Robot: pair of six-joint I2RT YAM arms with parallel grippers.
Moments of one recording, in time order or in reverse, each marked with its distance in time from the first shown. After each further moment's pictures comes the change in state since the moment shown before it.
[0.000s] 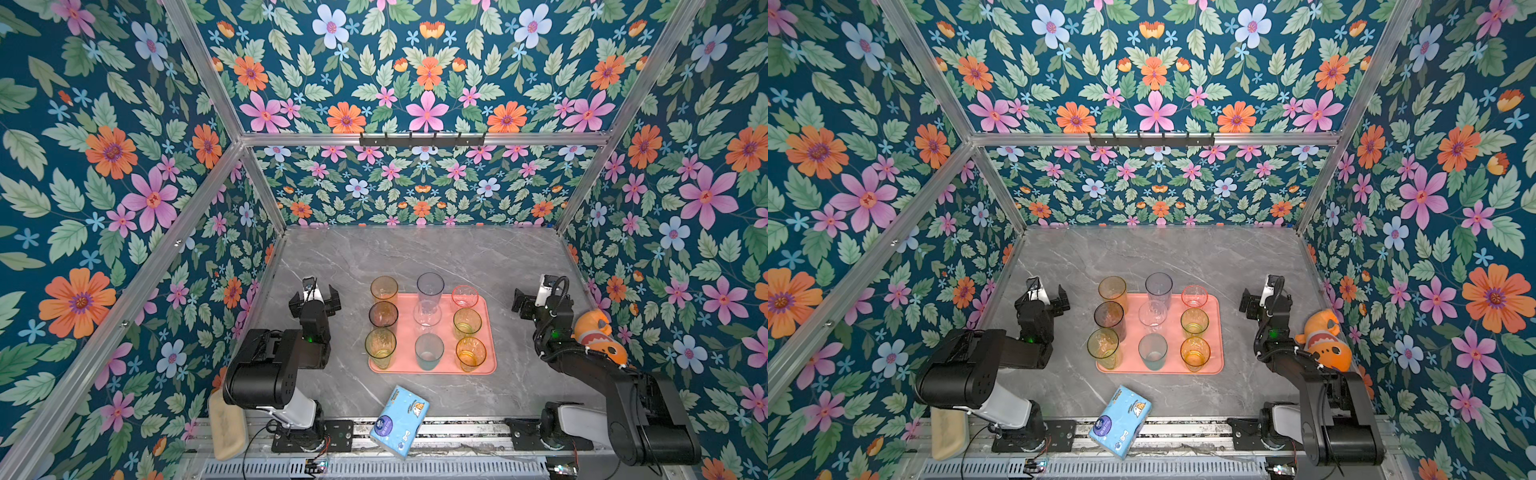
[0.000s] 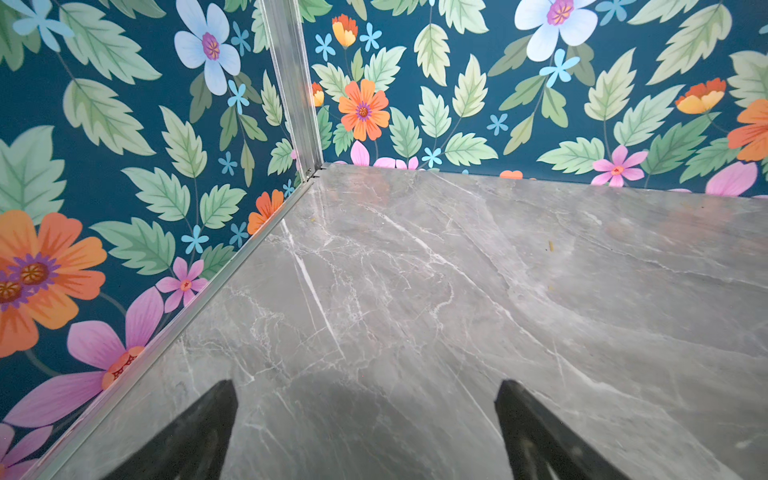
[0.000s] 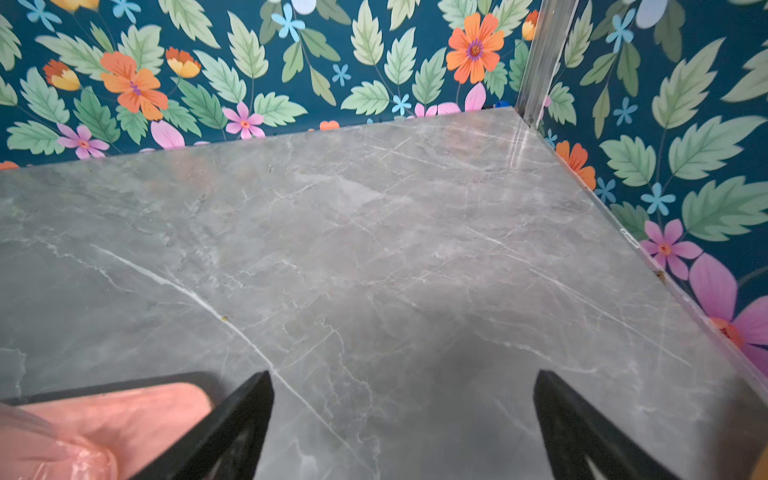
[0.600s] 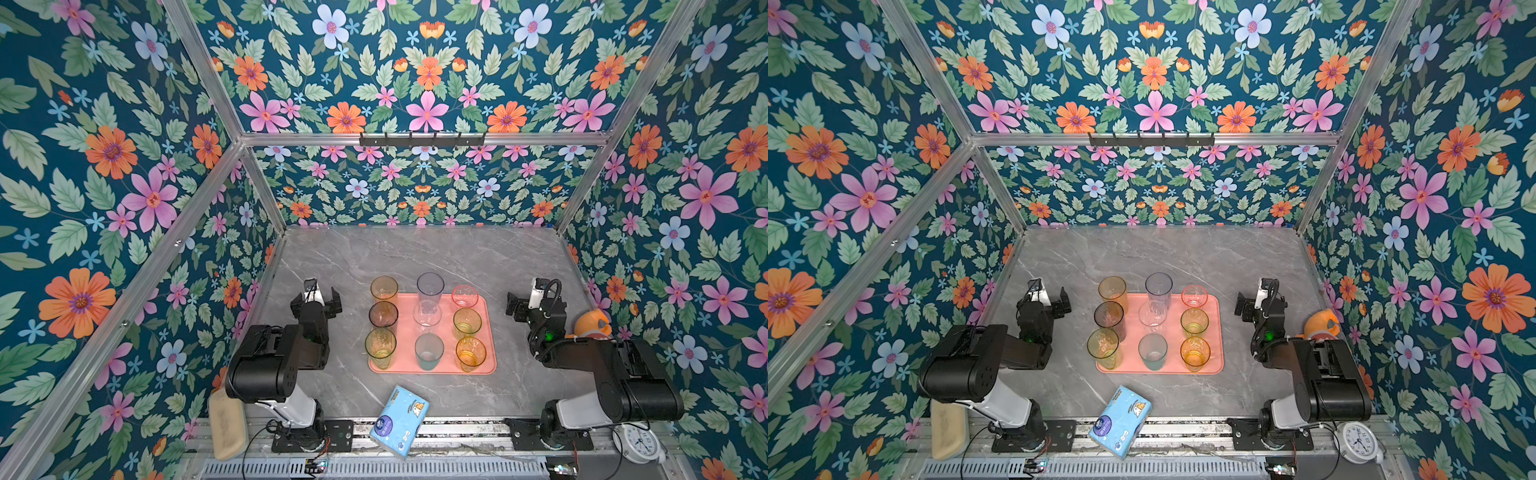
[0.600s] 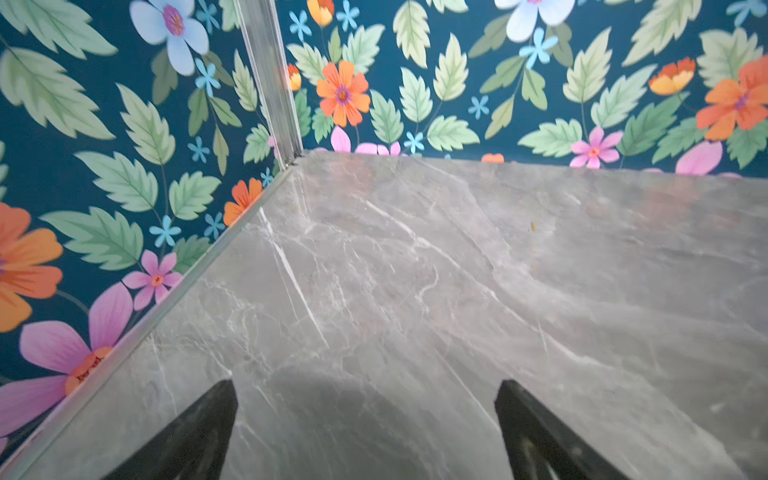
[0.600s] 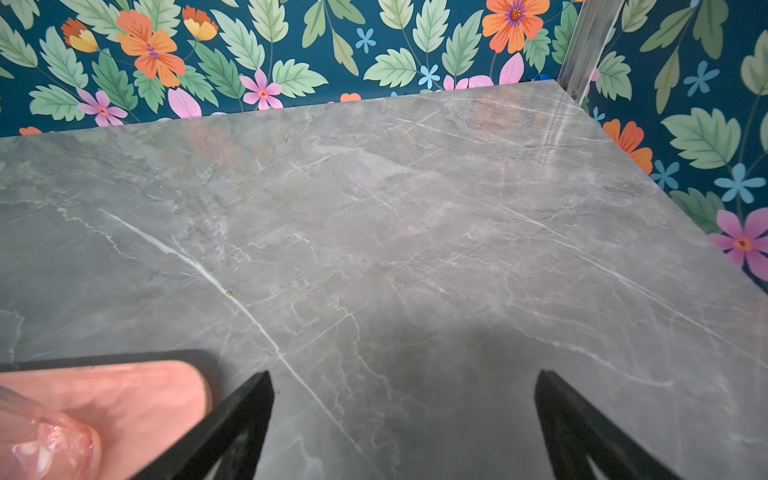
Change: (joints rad) left arm 0.022 0.044 -0.021 0.025 0.090 0.004; right arm 0.001 0.193 -0.020 0.211 -0.068 -0.015
